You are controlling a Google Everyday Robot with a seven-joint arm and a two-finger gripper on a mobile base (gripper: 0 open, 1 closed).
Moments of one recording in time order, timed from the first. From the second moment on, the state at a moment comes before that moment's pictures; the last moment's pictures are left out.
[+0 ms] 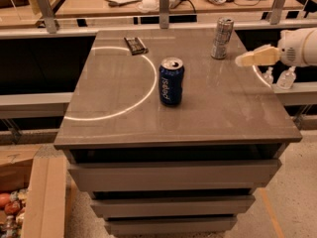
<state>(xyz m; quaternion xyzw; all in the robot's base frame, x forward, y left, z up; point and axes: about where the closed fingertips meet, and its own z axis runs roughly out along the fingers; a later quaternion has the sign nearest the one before) 0.701 -0.305 0.928 -0.27 0.79 0.08 0.54</state>
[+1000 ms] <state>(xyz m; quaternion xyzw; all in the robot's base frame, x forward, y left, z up) 0.783 -0.241 0.889 -0.29 0.76 0.13 0.57</state>
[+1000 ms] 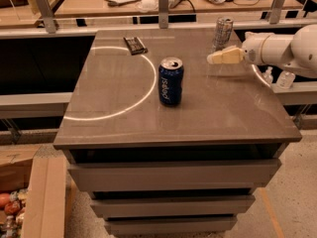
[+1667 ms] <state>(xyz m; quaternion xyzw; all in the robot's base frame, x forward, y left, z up) 0.837 -0.223 0.889 -0.26 0.74 0.13 0.61</state>
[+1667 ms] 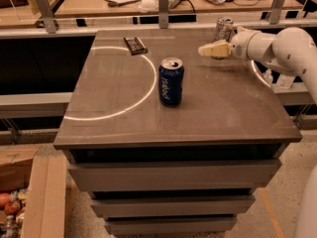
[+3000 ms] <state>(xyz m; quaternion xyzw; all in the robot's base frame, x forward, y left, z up) 0.858 -0.167 0.914 -0.30 0.75 0.12 0.58</state>
